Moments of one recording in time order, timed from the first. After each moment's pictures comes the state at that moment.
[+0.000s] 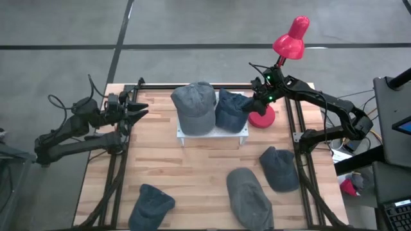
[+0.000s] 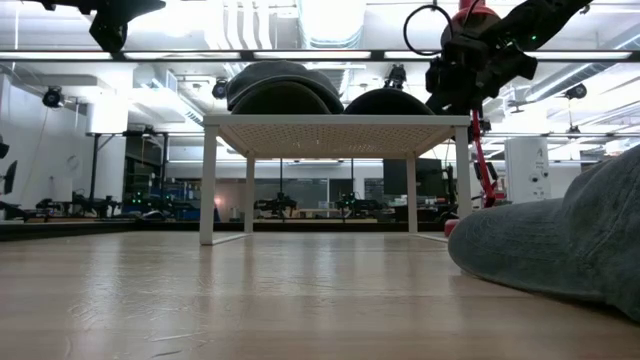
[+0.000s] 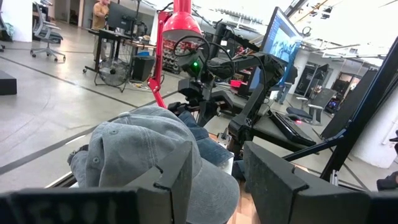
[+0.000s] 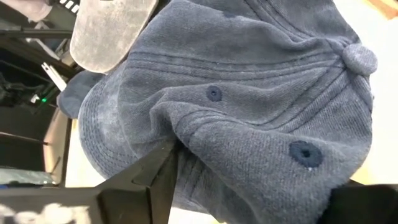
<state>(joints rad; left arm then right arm) 0.34 0.35 0.63 -0.28 0.09 -0.27 -0.79 1.28 0.91 -0.50 -0.76 0.07</state>
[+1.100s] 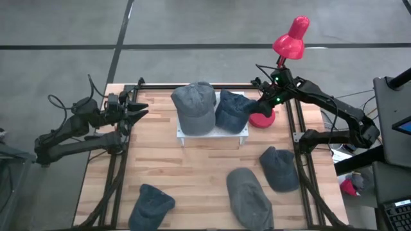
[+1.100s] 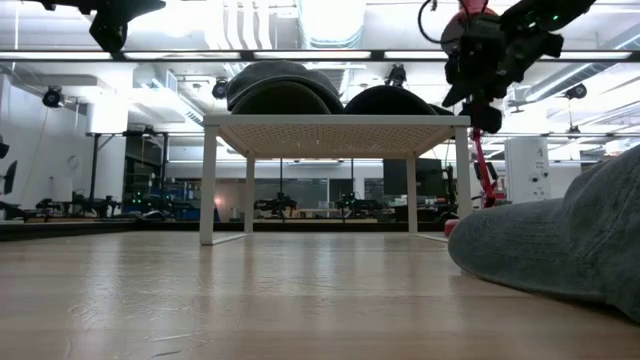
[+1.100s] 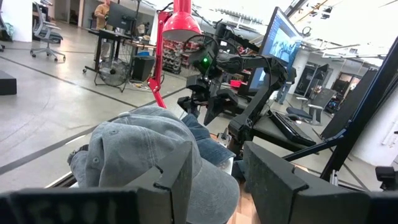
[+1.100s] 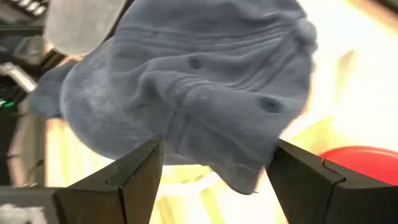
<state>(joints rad) 0.34 0.35 0.63 -0.28 0.09 -0.27 -0.81 1.14 0.91 -0.68 -0.63 0.07</state>
